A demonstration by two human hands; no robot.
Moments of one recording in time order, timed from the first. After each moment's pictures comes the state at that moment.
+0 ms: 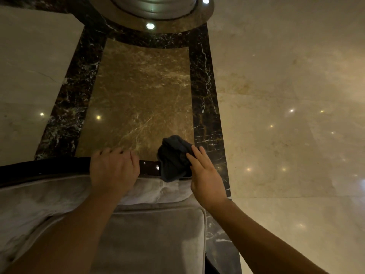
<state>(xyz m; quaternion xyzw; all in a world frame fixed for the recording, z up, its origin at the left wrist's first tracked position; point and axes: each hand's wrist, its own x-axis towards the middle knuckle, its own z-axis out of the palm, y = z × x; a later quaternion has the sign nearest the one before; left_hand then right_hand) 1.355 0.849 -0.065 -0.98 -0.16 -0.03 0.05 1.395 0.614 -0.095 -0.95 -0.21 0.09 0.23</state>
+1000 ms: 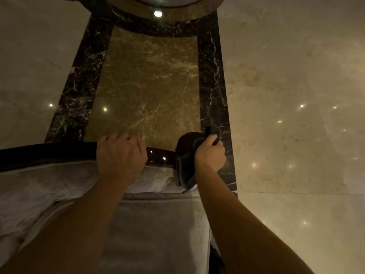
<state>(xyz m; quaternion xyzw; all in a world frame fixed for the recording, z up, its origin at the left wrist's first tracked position) 1.355 0.846 -0.069 -0.98 -0.17 -0.05 0.03 1.441 0.667 -0.129 -0.86 0.31 0.04 0.41</state>
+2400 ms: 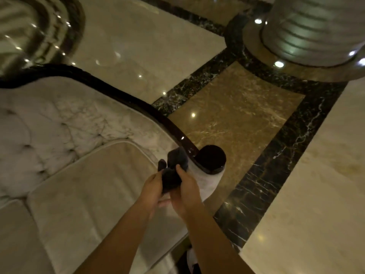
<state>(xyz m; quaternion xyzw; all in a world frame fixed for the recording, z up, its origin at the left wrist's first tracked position) 1.254 0.646 -0.014 -0.32 -0.65 -0.14 -0.67 1.333 0.604 -0.036 -0.48 0.11 0.61 0.61</state>
